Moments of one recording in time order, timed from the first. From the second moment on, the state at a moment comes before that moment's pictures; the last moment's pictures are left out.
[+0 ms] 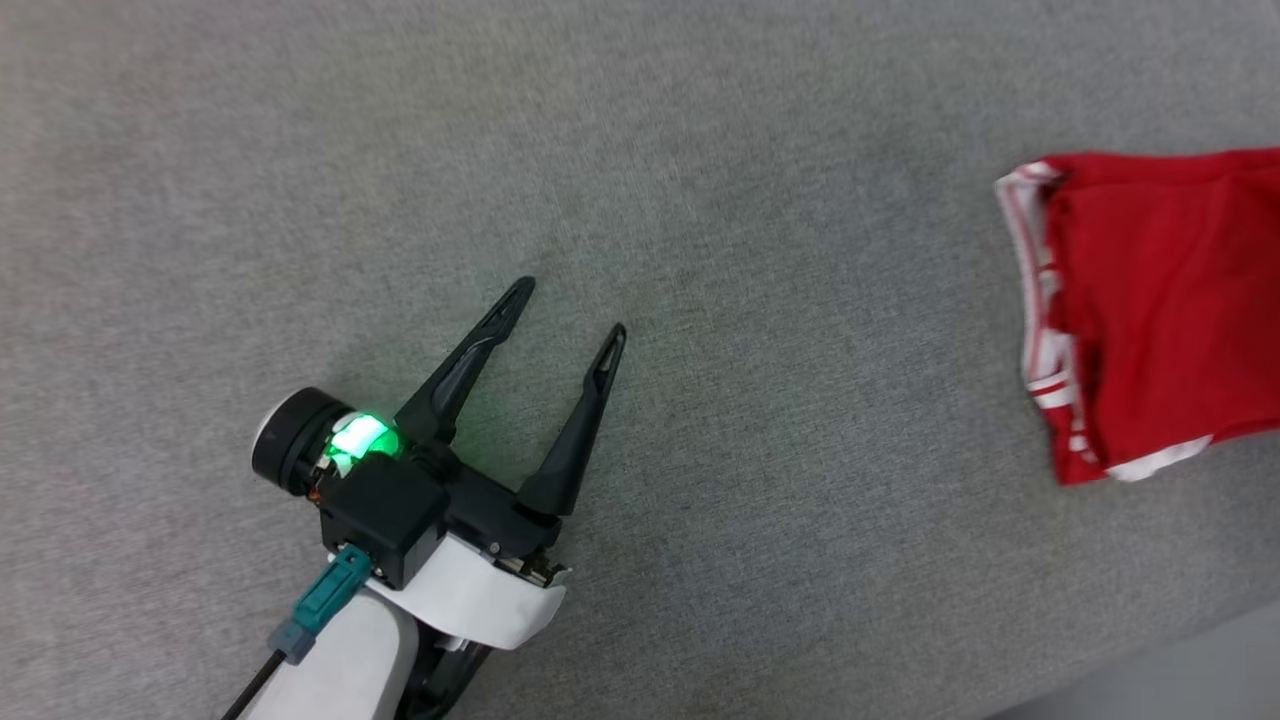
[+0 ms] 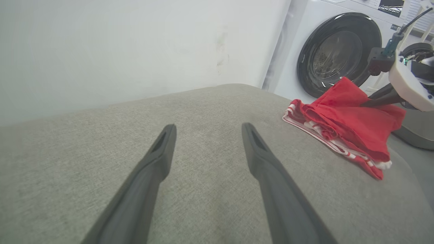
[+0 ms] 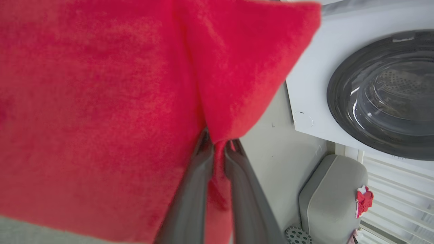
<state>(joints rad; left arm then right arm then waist) -0.26 0.25 -0.38 -0.14 -0.21 -0.13 -0.26 -0.55 -0.82 0.33 0.22 0.18 0.13 0.62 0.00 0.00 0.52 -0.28</state>
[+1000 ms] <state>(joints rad) -0.22 0.21 -0.23 -0.11 -0.26 -0.13 -0.26 -0.67 -0.69 0.07 0.46 0.02 0.13 0.30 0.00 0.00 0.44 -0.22</state>
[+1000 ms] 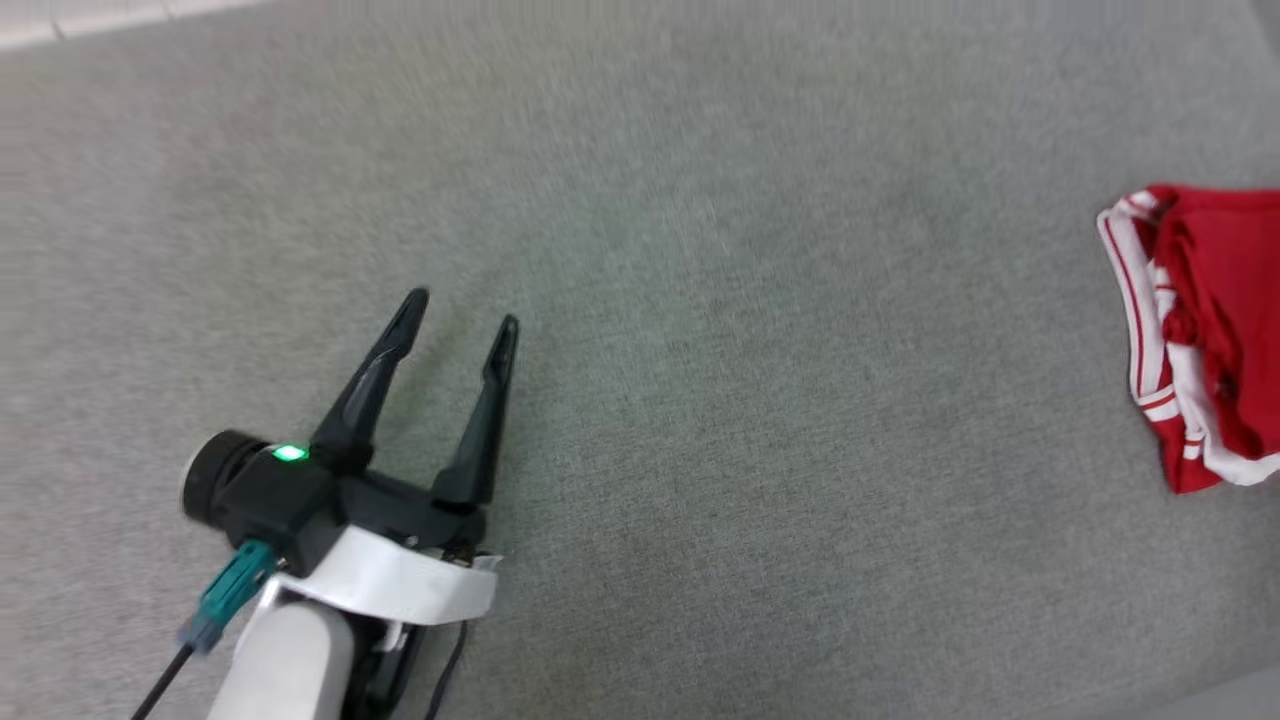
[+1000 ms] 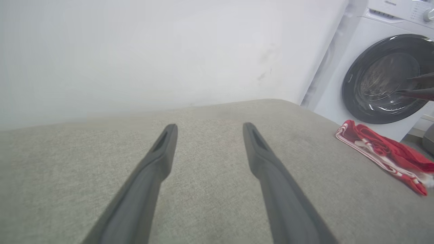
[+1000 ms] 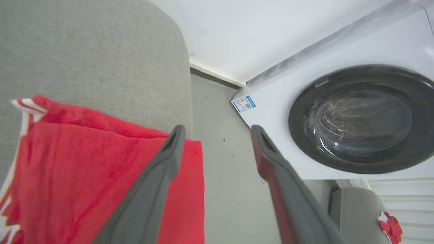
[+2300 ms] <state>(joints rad) 0.12 0.07 0.00 0.00 -0.20 -0.13 -0.26 0.01 -0.06 0.00 0.08 0.15 0.13 -0.21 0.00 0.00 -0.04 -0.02</state>
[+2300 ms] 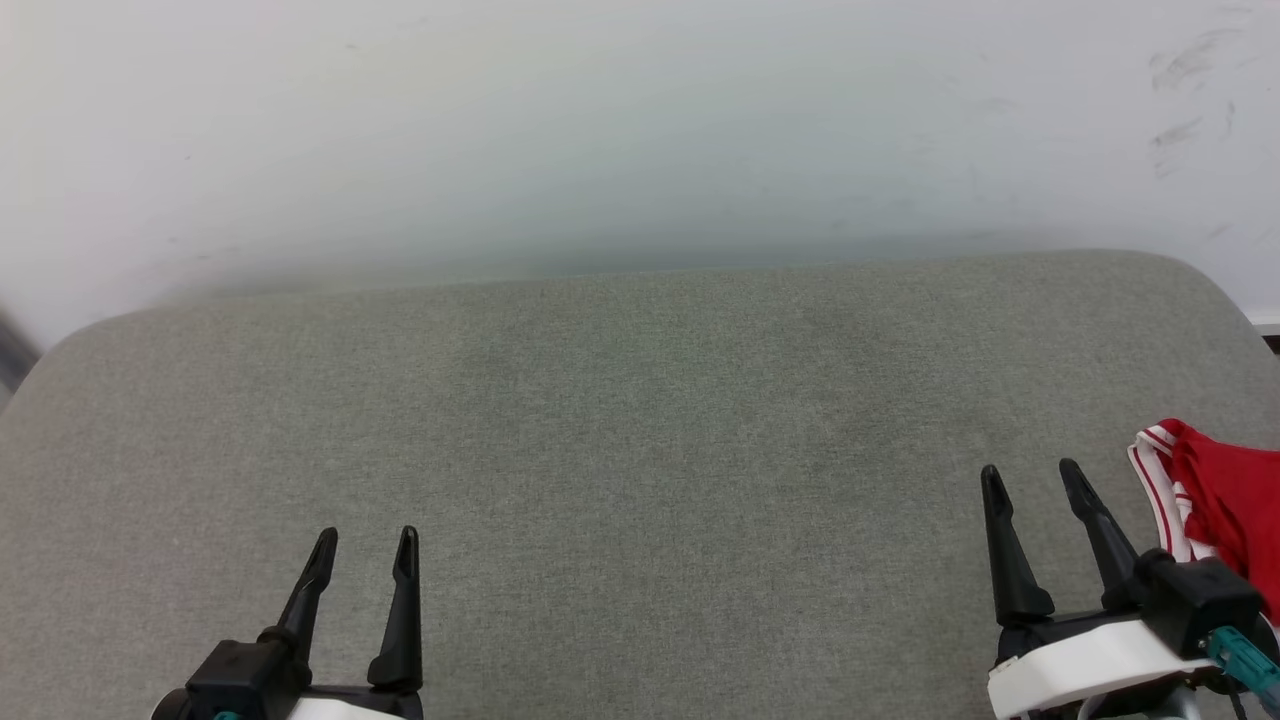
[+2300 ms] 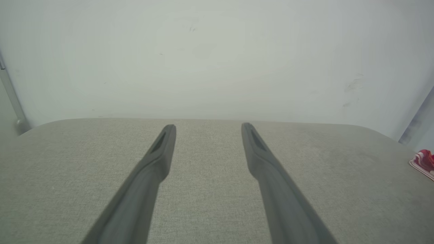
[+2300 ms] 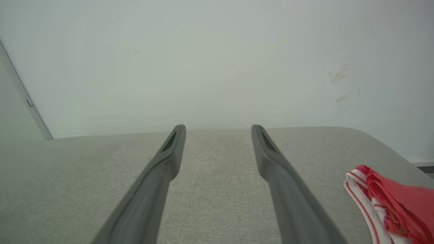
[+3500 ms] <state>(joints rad) 0.14 0.06 0.03 0.03 -0.37 -0.13 -0.22 0.02 -0.05 0.00 0.16 0.35 0.13 -0.20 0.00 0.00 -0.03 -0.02</state>
